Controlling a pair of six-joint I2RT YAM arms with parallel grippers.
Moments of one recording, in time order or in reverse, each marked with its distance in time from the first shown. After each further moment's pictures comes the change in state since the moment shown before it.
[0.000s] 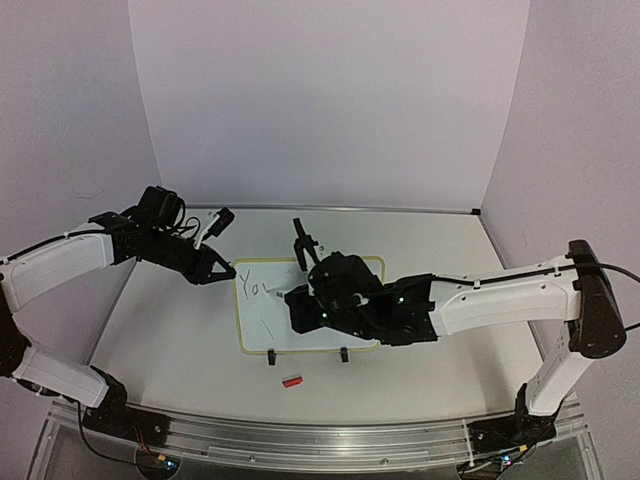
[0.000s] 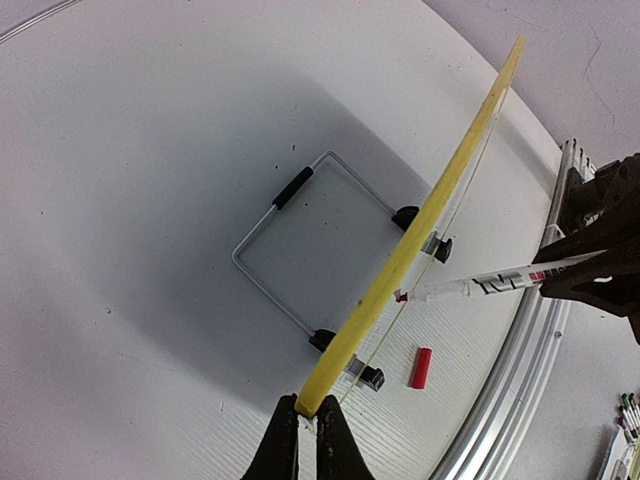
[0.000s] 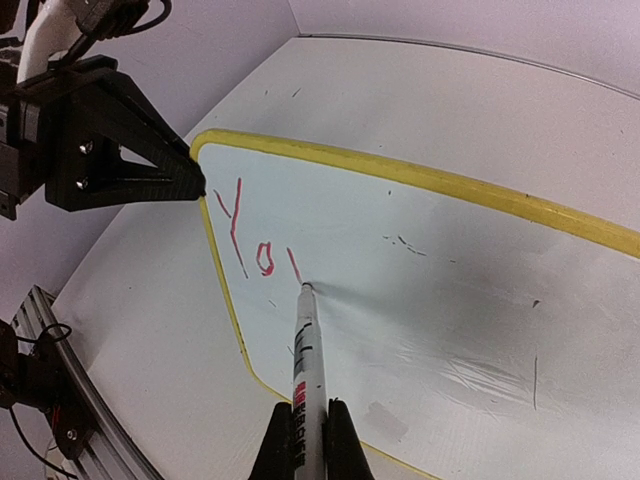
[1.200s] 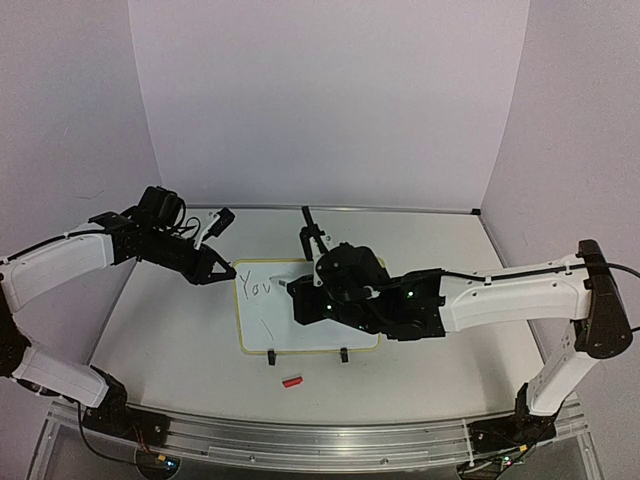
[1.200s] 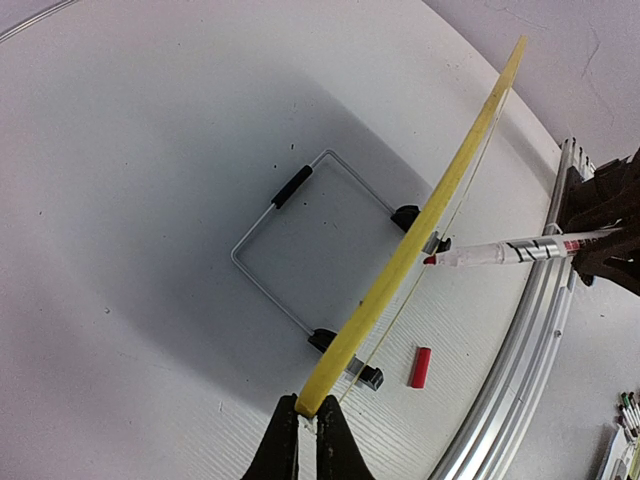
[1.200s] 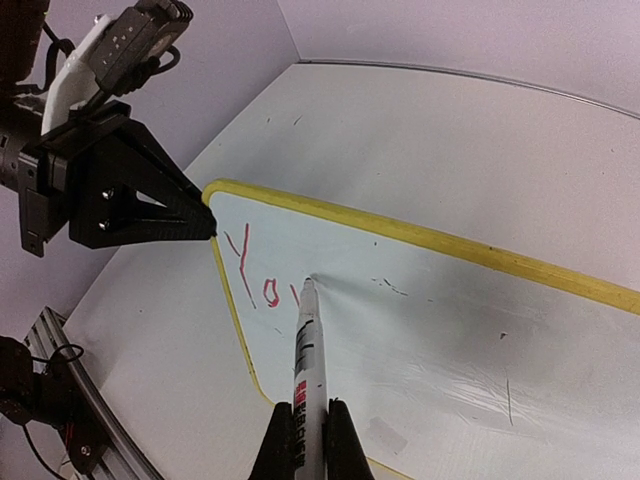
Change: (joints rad) left arm -0.002 0.000 0.000 0.000 0.000 0.000; right arm 0.000 -0.040 0.001 0.010 0.020 -0.004
